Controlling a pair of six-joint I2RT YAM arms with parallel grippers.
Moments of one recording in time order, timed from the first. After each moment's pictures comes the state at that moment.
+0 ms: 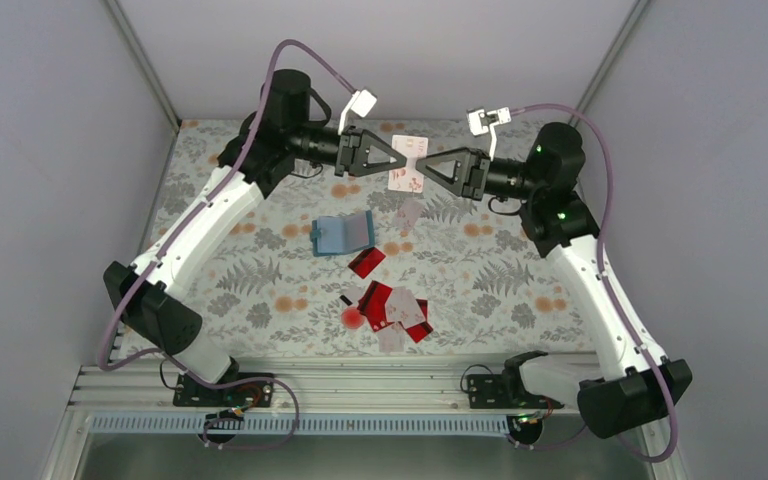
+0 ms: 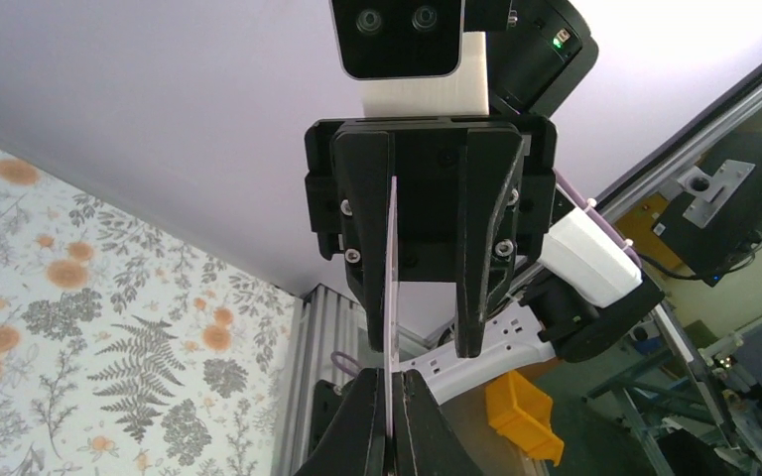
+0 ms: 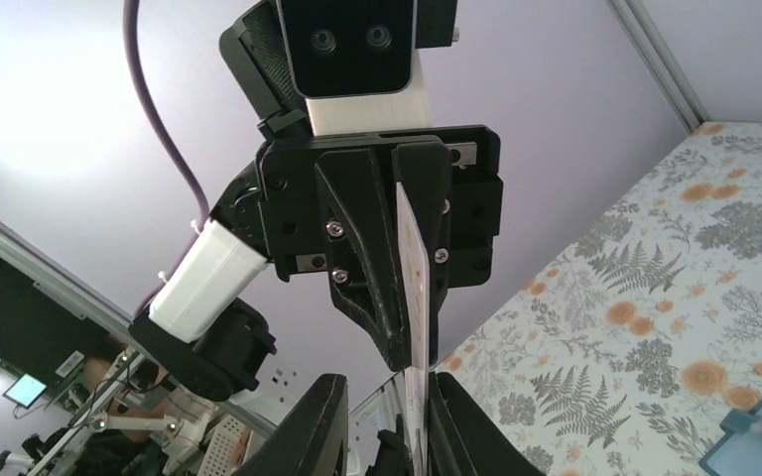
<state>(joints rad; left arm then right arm) -0.53 1.59 1.72 -0.36 1.17 -0.47 0.30 1.16 1.24 -0.08 -1.10 0.74</state>
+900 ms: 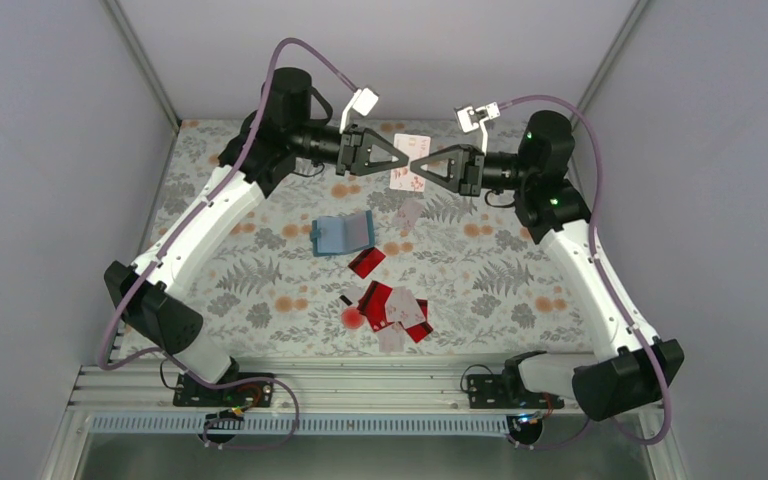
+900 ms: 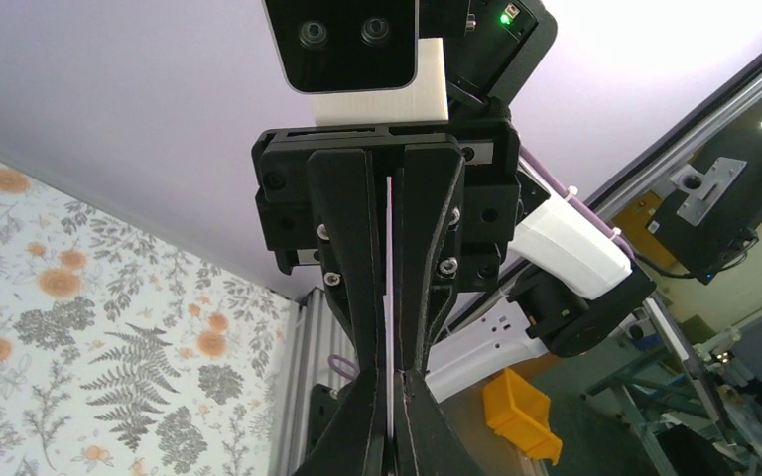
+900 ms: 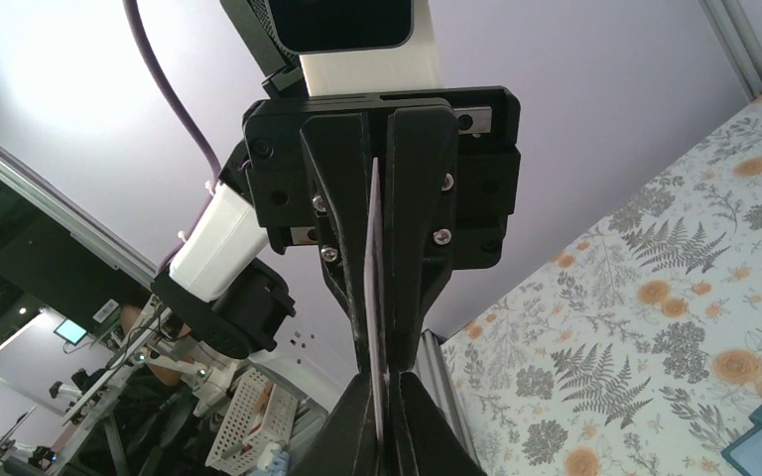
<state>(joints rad) -0.55 1.60 1.74 -0.35 1.18 -0.48 0.29 1.25 1.30 -0.10 -1.23 0.68</state>
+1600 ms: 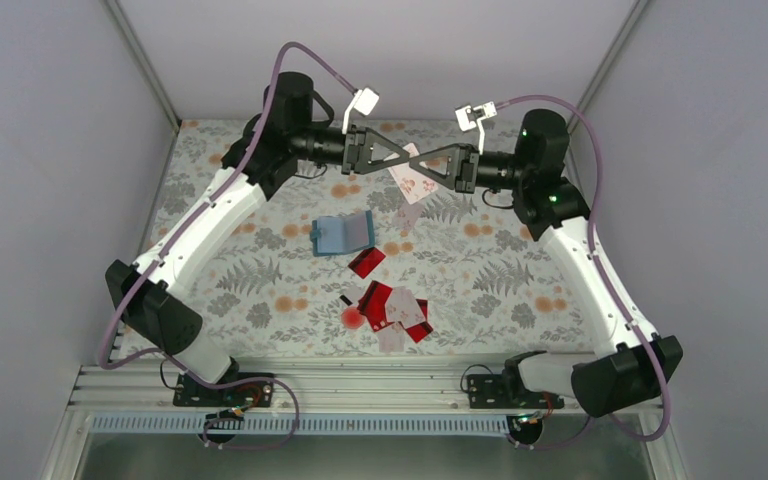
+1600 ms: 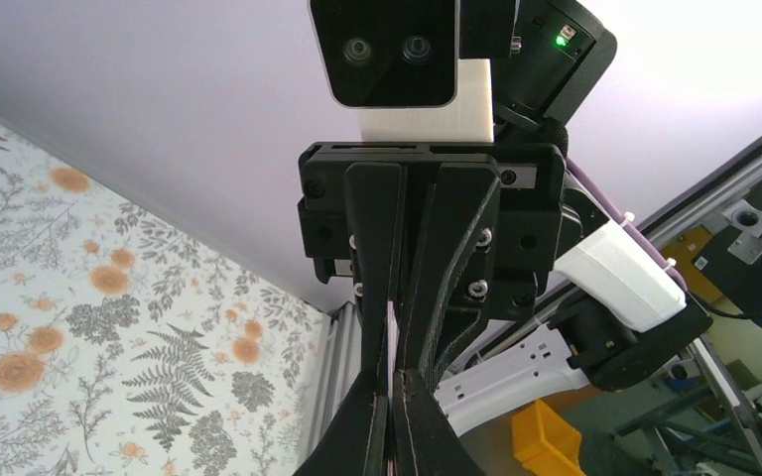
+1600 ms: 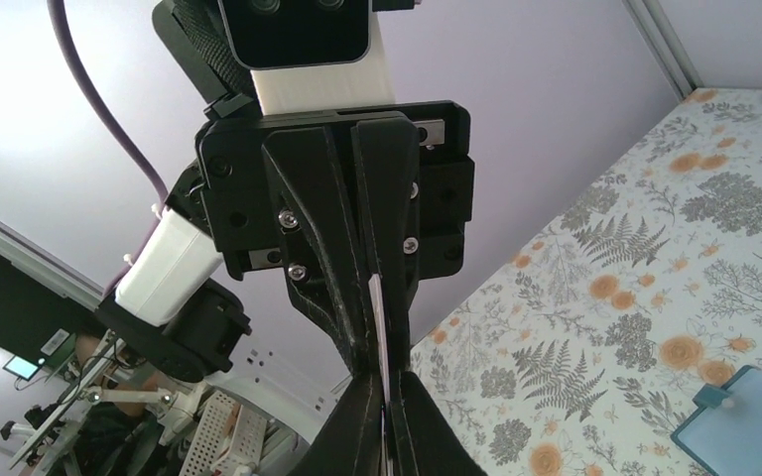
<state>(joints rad) -0.55 1.60 1.70 -0.32 1.08 -0.51 0.29 1.26 1.33 -0.19 -1.15 0.62</state>
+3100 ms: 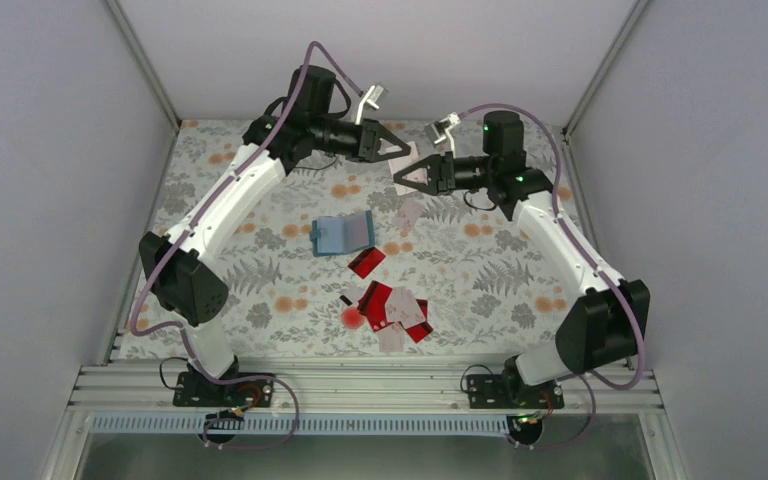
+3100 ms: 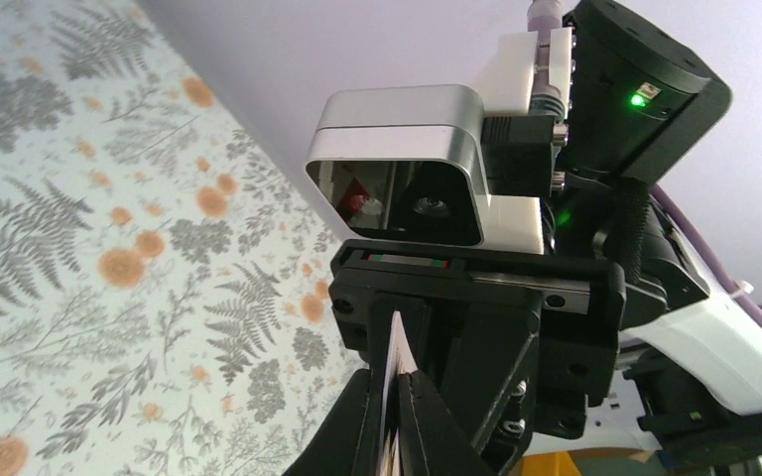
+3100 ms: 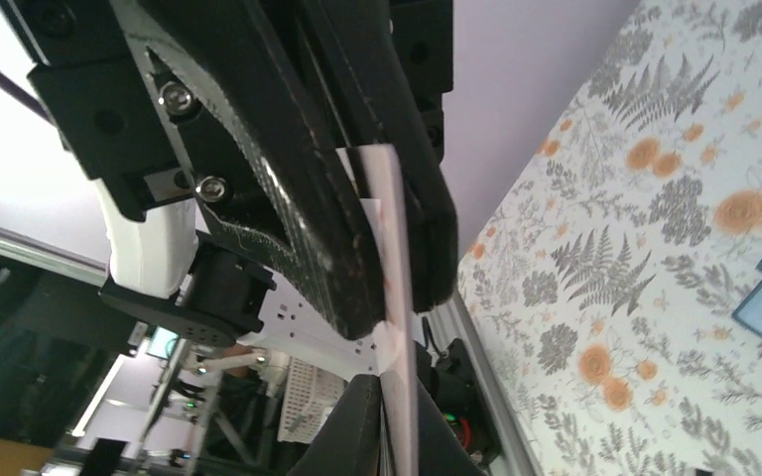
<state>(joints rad) -0.52 1.79 1.92 -0.60 0.97 -0.51 0.31 1.46 1.33 -0.28 -1.27 0.61</state>
